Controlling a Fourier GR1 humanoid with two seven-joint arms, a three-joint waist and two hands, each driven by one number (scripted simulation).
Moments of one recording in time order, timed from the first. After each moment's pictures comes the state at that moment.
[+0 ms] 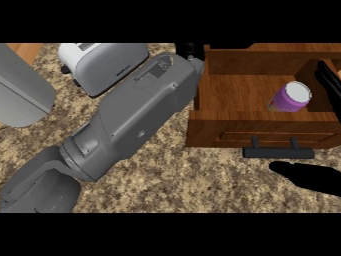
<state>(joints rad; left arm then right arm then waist) -1.42 0.01 -0.59 -0.51 1.04 0.81 -0.24 -0.16 -0.11 -0.12 -2.10 0.67 0.30 0.01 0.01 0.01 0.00</state>
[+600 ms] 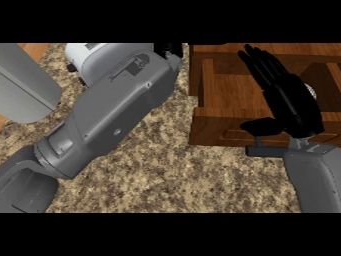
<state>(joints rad) -1.34 0.11 -0.61 -0.63 0.97 0.82 -0.16 -0.42 -0.16 0.03 -1.61 1.00 0.13 -0.07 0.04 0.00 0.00</state>
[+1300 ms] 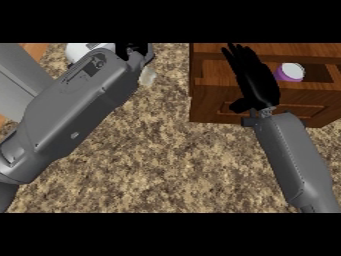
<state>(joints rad) -1.22 0.29 -0.61 -0.87 0.90 0.84 -0.03 -0.67 -0.14 0.01 -0.98 1.22 -0.23 -0.11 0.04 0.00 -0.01</state>
